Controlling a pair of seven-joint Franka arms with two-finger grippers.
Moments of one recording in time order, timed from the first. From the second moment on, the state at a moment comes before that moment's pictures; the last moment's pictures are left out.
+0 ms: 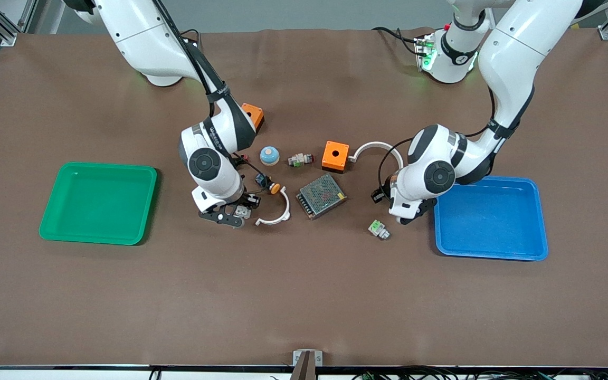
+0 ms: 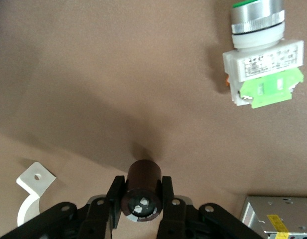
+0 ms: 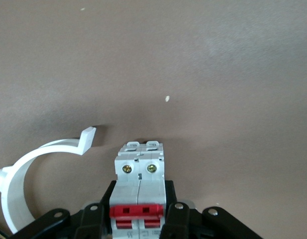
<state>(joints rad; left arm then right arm) 0.00 0.59 -0.48 -1.95 0.01 2.31 -1.00 0.61 0.59 -0.08 -1.83 0.16 2.40 0.68</state>
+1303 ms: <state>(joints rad) 0.06 0.52 -0.47 -1.56 0.39 1.97 -0.70 0.14 0.31 -0.13 -1.61 0.04 1.75 0.02</state>
